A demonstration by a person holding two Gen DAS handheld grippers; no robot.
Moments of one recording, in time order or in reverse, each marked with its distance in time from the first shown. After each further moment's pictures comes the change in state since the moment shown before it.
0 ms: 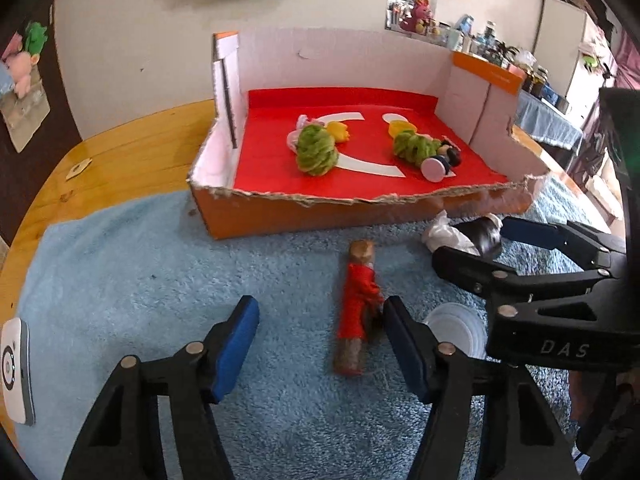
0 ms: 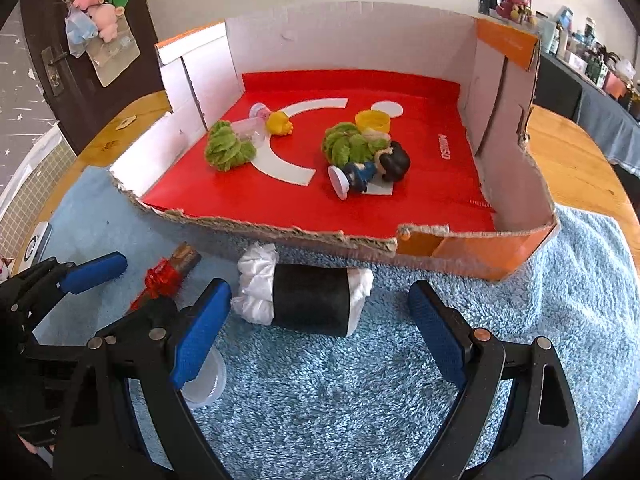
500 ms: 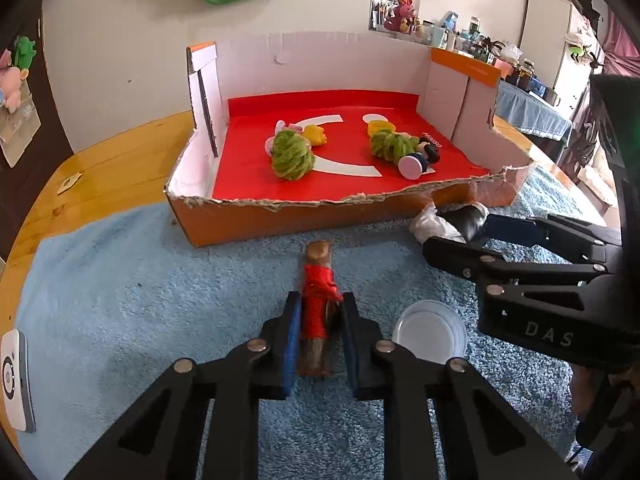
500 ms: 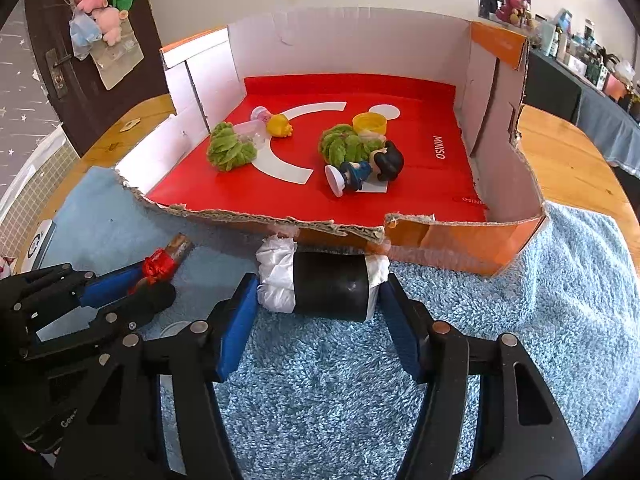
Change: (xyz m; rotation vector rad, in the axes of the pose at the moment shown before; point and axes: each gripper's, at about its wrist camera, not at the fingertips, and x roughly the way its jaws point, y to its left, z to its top) left arm -0.001 -0.009 0.001 0.028 -0.015 -0.026; right arm -0.008 -0.002 -0.004 -0.007 -0.025 0.016
